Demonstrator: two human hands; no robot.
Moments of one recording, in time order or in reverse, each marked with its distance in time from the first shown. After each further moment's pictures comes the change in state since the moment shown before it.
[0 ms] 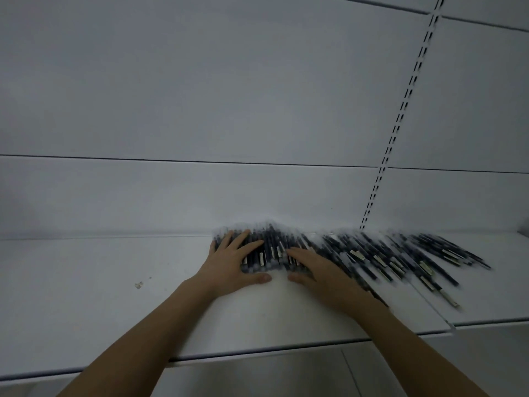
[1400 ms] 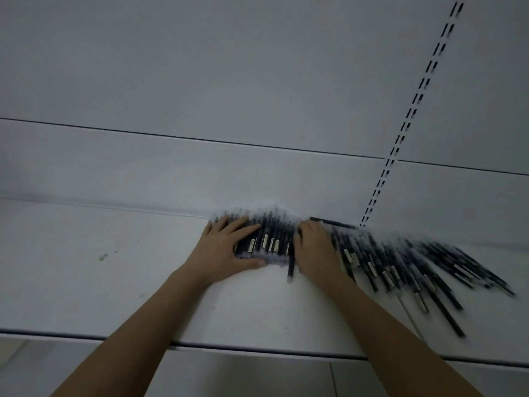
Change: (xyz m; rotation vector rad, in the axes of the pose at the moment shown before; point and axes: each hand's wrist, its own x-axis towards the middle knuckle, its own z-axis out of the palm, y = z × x) left_hand 0.024 0.044 0.024 0.022 0.177 -0.095; right_hand 0.052 0.068 -0.008 -0.071 0.319 0.020
